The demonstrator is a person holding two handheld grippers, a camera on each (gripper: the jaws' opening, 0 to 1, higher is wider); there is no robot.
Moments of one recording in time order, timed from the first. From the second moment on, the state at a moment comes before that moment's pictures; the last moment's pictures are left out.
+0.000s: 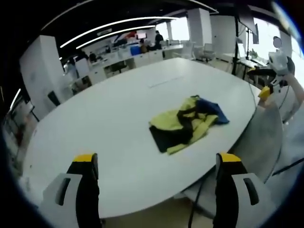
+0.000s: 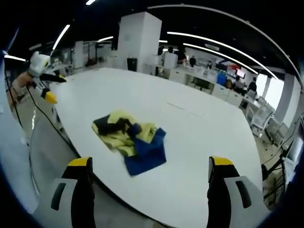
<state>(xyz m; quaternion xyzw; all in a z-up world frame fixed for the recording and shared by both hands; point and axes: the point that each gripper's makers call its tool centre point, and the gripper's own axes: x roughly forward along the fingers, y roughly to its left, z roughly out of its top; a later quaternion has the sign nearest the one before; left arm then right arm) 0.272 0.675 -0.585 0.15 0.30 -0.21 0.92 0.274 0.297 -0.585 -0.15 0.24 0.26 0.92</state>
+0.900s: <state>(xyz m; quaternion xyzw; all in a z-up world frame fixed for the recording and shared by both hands) 0.304 0.632 -0.582 0.17 0.27 -0.27 0.91 0.292 0.331 -0.585 -0.17 0.23 0.31 0.91</state>
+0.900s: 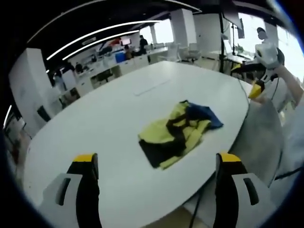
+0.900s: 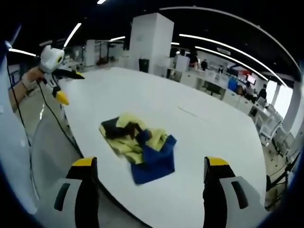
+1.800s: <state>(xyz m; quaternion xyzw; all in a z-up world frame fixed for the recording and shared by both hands) 0.360 0.543 -0.620 0.18 0.27 -0.39 0.86 0.335 0.381 -0.617 -0.18 0.25 0.39 0.87</state>
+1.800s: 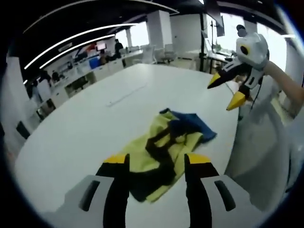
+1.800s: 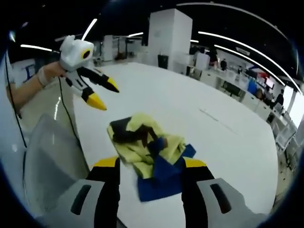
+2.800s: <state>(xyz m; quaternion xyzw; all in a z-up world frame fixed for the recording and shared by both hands) 0.386 0.521 -0.695 0.15 0.35 -0.40 0.83 0.369 0.406 -0.655 -0.15 0.30 0.41 0.85</state>
